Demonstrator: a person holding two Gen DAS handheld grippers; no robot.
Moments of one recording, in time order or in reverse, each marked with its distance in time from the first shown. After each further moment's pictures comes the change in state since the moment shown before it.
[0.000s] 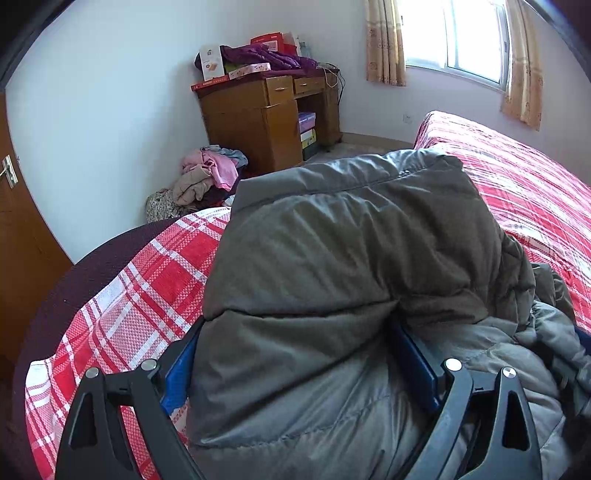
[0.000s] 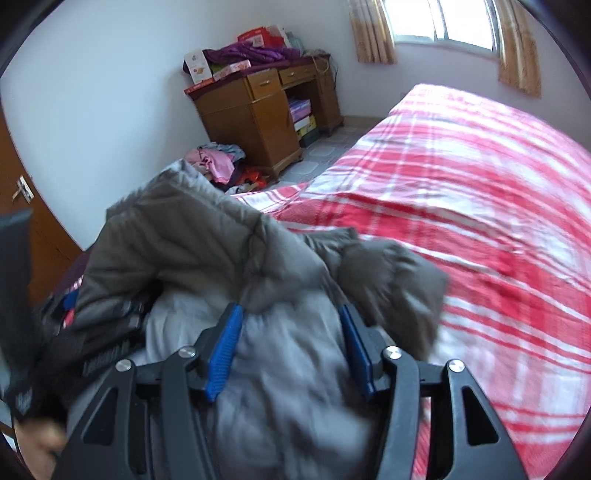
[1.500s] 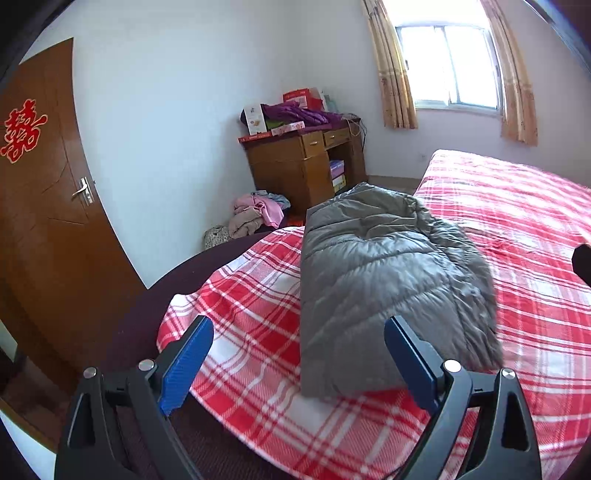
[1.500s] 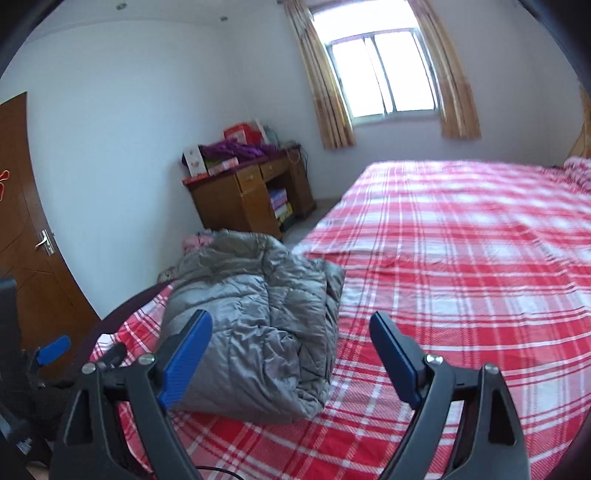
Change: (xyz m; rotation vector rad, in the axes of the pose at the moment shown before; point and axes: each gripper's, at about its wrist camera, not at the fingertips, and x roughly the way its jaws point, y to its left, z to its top) left arm -0.274 0.002 -0.123 -0.002 -0.192 0.141; right arm -0.248 0.029 -0.117 0.098 -0.379 -0.075
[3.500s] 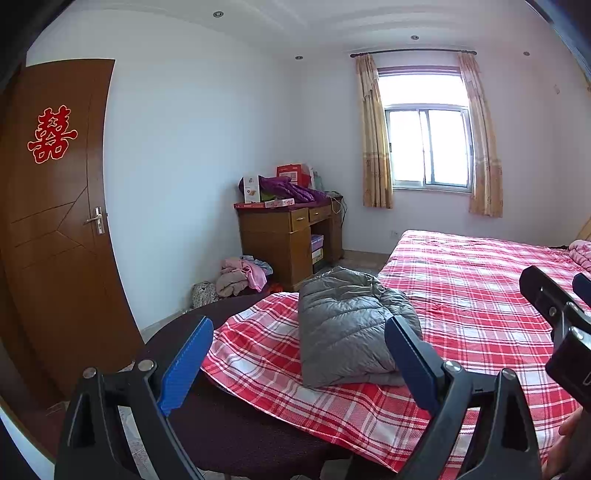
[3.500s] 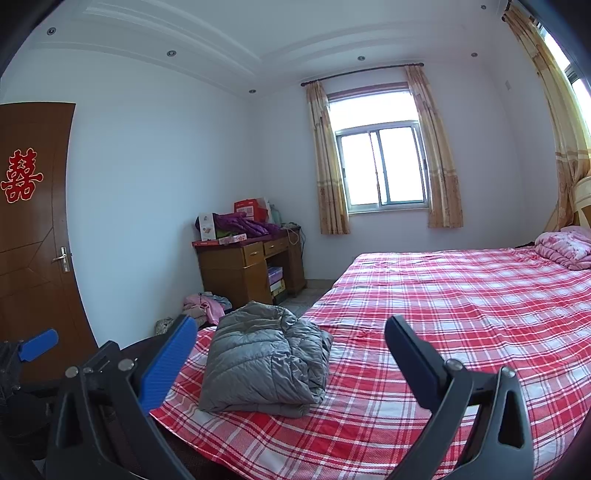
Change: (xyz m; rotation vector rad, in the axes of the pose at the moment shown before) left arm -0.202 0.066 -0.027 -0.086 -0.292 -0.109; right arm -0.189 0.057 -0.017 -0.128 -0.308 -0.044
